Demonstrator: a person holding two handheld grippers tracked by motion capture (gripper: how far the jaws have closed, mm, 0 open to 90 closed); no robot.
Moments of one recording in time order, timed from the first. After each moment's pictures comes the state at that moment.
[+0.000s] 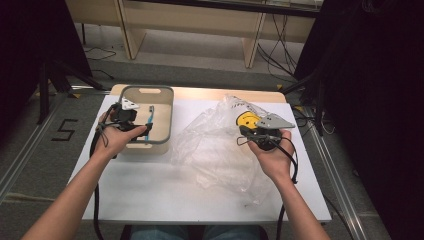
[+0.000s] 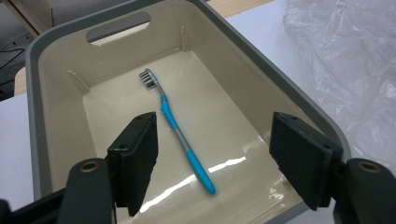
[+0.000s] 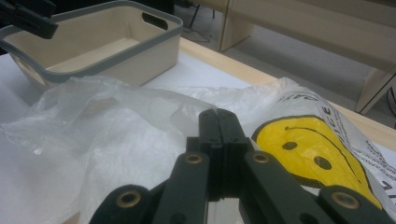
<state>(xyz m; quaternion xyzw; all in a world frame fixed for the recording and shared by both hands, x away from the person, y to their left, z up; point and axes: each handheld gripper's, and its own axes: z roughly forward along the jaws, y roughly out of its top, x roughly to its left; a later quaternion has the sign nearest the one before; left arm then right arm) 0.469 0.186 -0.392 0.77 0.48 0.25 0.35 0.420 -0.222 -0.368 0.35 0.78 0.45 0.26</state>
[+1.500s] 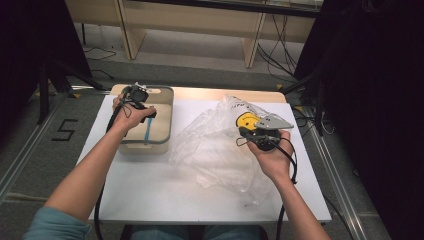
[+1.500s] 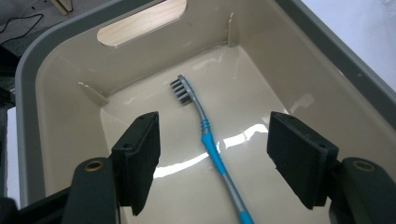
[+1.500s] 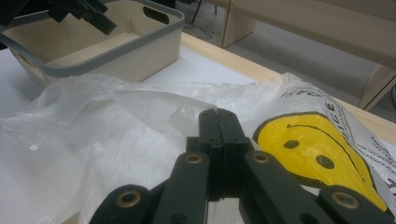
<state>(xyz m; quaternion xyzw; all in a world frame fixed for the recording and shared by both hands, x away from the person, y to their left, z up) 0.562 0.175 -0.410 0.78 0.52 0.25 0.25 0.422 -0.222 -0.373 0.35 0.79 0.44 0.25</state>
